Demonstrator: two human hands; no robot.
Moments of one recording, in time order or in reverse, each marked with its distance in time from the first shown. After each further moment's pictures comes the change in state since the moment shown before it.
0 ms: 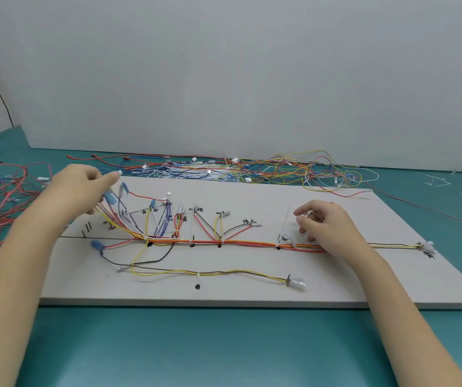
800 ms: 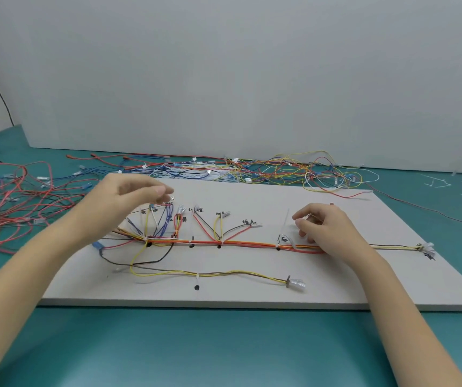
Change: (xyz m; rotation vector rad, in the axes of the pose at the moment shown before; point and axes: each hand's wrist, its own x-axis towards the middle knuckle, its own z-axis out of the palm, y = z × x) left_hand -0.059 0.040 0.008 -0.422 -0.384 0.446; right_hand -0.002 -0.003 -0.001 -0.039 -0.044 0.007
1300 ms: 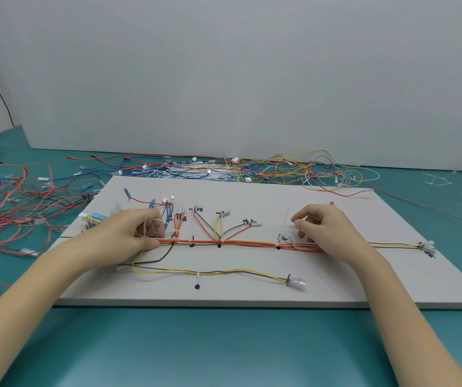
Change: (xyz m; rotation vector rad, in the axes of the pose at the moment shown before) left_hand -0.006 -0.041 0.015 0.398 -0.202 -0.105; right_hand 0.000 -0.002 0.001 -0.050 -0.024 0.002
